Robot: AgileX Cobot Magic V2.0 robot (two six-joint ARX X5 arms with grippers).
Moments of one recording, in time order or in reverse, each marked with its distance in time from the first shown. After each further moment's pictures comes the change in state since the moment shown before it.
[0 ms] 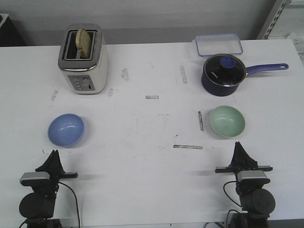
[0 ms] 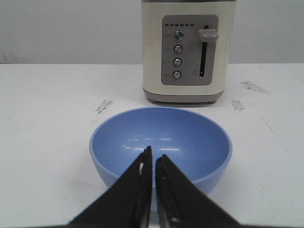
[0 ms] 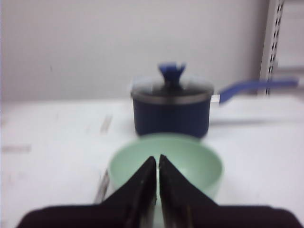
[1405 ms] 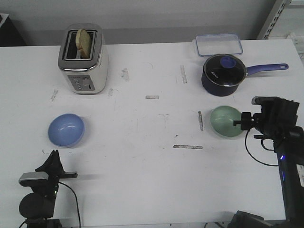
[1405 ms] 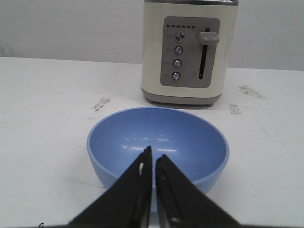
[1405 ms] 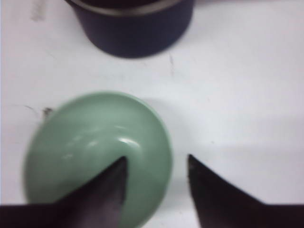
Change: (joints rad) left arm 0.000 0.000 0.000 0.000 0.000 -0.049; right arm -0.295 1.312 1.081 -0.789 -0.220 -0.204
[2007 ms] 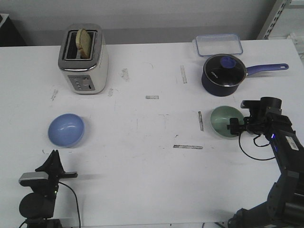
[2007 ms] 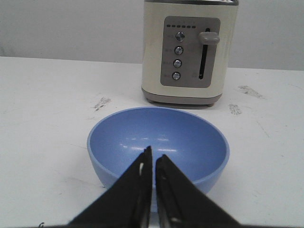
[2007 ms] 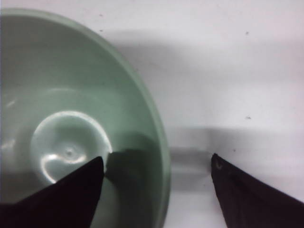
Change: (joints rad) left arm 0.000 0.000 0.000 0.000 0.000 -0.002; right arm 0.000 0.278 0.000 0.032 0.000 -0.056
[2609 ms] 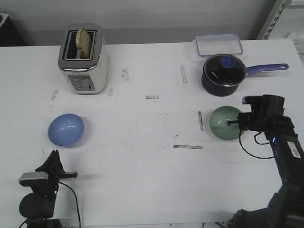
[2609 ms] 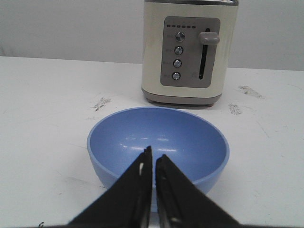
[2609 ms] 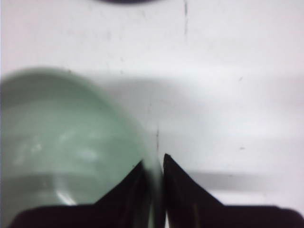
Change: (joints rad) left arm 0.000 0.000 0.000 0.000 0.000 0.000; right arm 0.010 -0.093 0.003 0.044 -0.005 0.005
